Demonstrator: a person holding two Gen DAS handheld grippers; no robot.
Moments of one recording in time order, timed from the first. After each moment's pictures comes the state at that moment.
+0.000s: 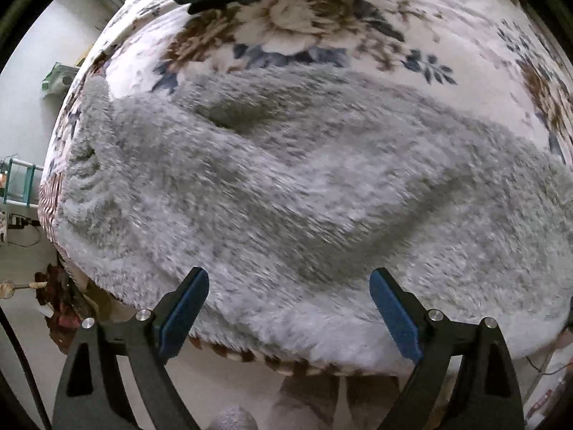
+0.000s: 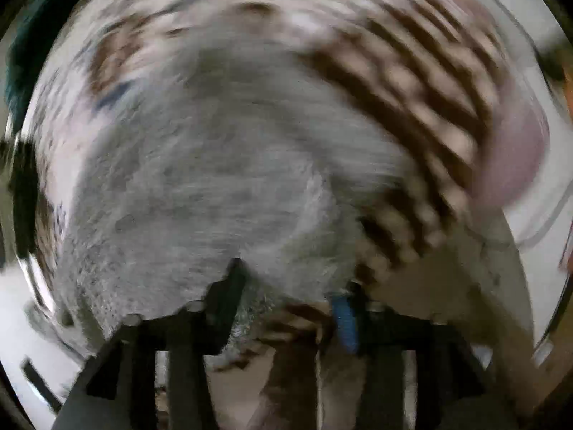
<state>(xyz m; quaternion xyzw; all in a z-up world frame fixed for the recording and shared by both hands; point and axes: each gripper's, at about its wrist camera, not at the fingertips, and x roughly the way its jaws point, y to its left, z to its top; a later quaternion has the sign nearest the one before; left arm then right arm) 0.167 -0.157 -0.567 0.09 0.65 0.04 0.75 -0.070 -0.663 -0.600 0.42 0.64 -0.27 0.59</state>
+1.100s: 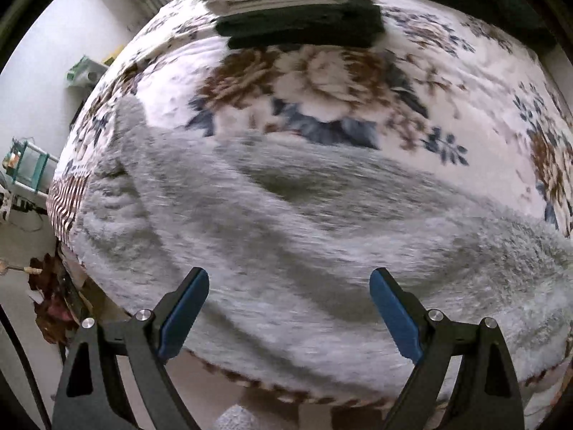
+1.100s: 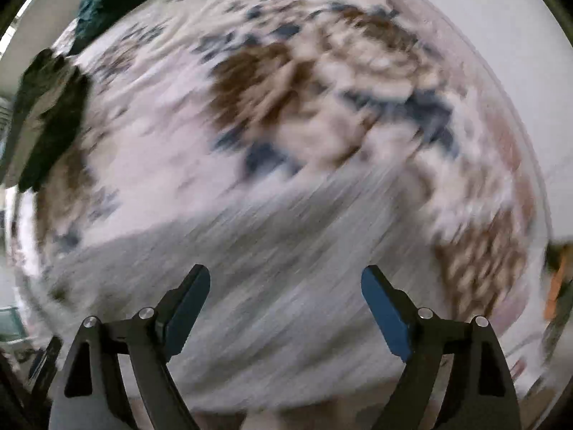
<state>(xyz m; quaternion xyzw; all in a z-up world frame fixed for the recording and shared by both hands) 0.196 -0.130 -0.519 0.05 0.60 0.09 0.79 0.088 -0.563 -0.520 0.22 0.65 -0.17 0.71</state>
